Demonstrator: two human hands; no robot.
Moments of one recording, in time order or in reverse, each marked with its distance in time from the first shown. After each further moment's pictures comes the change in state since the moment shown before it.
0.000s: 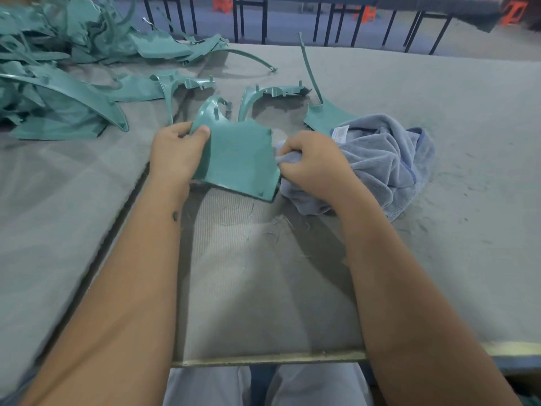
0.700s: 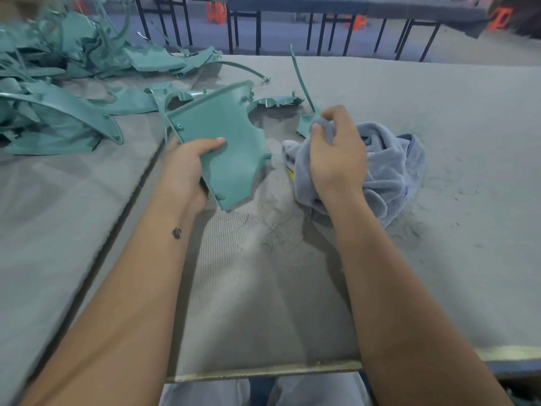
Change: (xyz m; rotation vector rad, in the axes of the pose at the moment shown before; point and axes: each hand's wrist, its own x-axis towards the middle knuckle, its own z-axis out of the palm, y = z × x) left_hand -0.027 0.022 0.017 -0.583 -0.171 -0.192; right_hand 0.001 0.008 -0.004 0.283 0.578 0.215
